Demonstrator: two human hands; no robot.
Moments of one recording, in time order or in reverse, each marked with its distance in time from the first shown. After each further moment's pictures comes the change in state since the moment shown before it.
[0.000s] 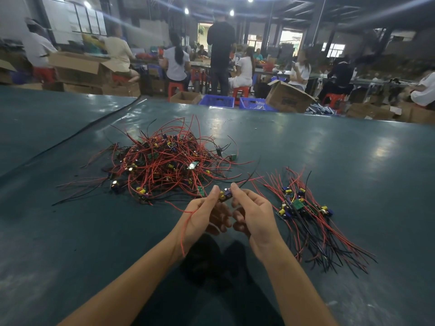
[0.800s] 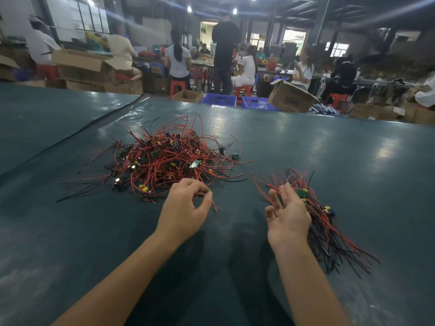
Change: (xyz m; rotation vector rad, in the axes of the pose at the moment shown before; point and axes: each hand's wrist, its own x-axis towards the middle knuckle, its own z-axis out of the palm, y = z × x) left_hand 0.012 -0.015 -0.036 0.842 0.400 0.441; right_hand 0.019 -0.001 -0.034 0.553 0.534 0.067
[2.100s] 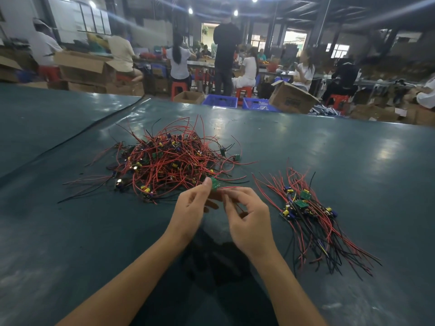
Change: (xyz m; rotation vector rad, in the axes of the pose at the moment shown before) left_hand -0.004 0.025 -0.001 -0.753 -0.116 -0.241; right_hand -0.025 0.040 0.007 -0.871 -0.647 -0.832
